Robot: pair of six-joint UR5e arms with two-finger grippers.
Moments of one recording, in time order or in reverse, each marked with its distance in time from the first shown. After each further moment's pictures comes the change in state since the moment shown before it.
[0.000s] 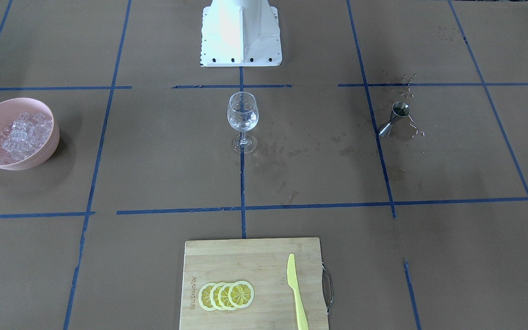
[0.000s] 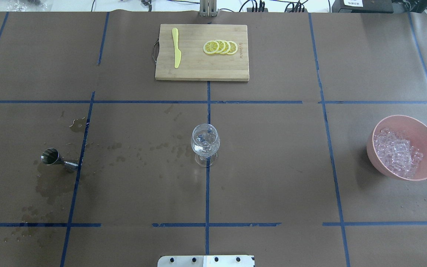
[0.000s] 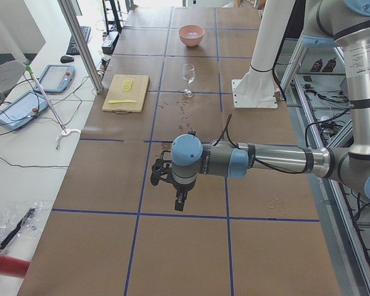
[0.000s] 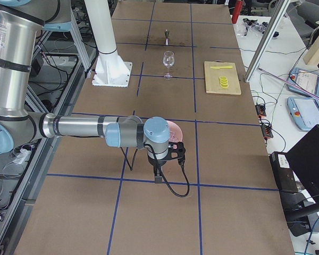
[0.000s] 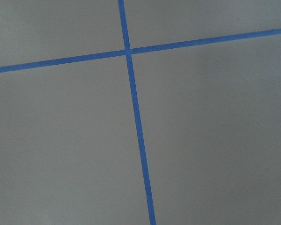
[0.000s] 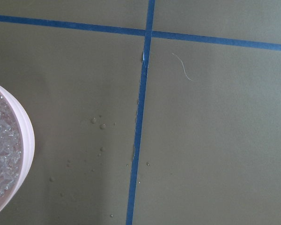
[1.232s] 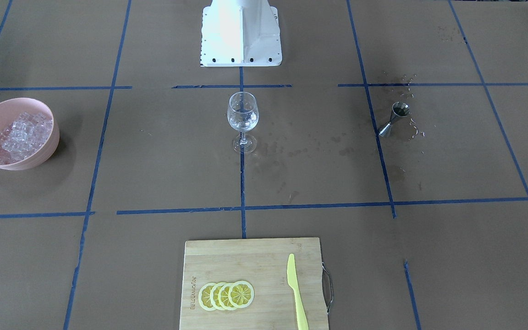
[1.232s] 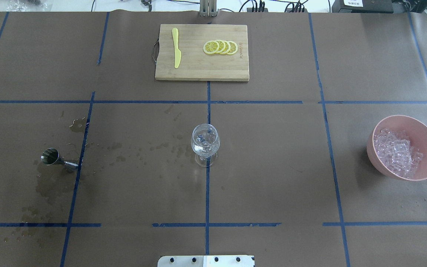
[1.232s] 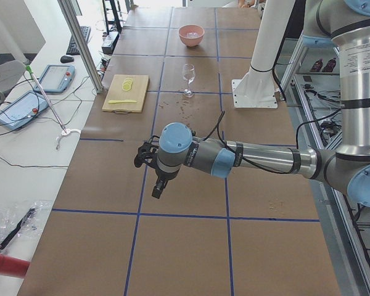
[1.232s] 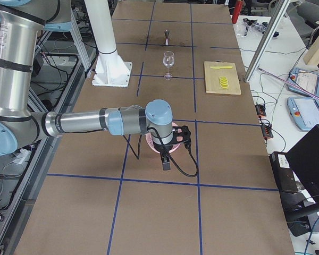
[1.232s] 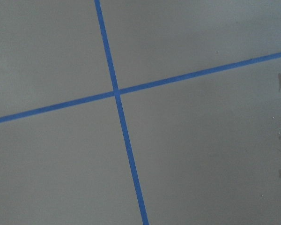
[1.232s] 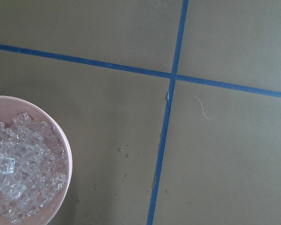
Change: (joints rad) left arm 0.002 -0.102 0.072 -0.261 -0.004 -0.006; right arm 0.000 0.030 0.091 0.006 0.002 0.014
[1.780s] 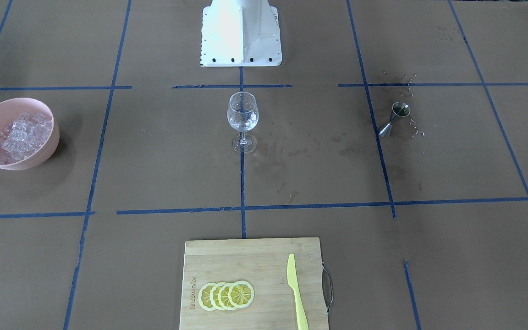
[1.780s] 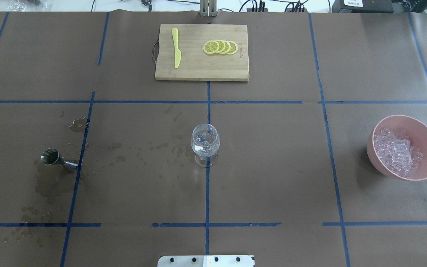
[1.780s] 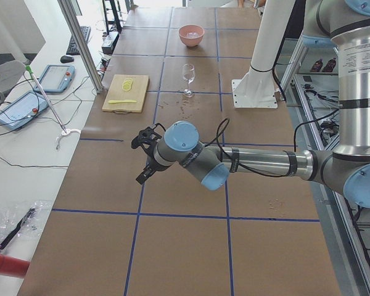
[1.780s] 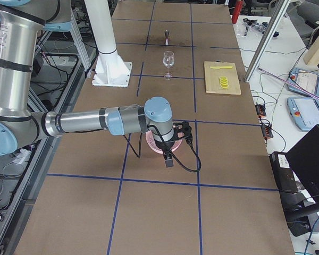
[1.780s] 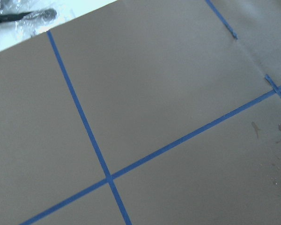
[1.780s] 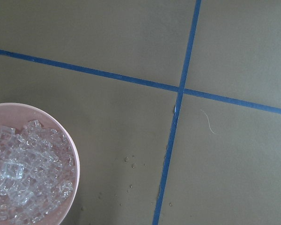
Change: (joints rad) left arm -0.001 -0.006 0.070 -0.440 -0.009 -0.031; right arm 0.000 -0.004 0.001 0.061 0.023 0.000
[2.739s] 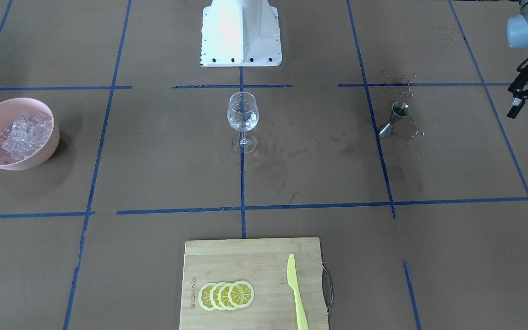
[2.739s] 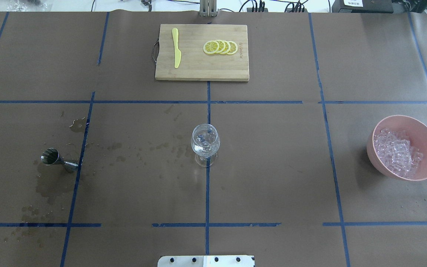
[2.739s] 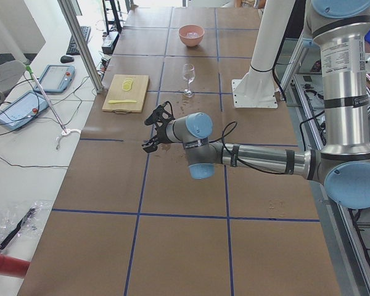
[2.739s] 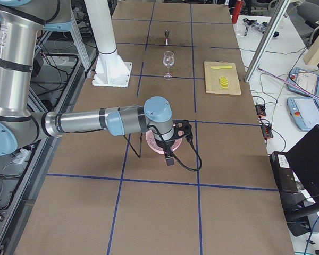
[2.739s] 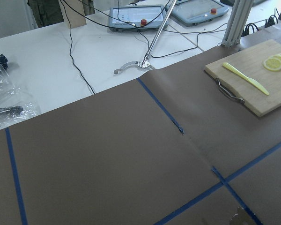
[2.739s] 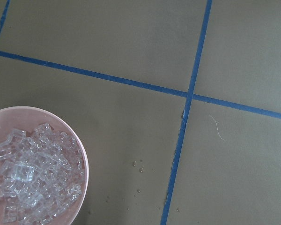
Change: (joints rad) left arm 0.379 0.047 -0.047 -0.564 0.416 -0.684; right arm 0.000 -0.001 -0.002 0.019 0.017 0.001
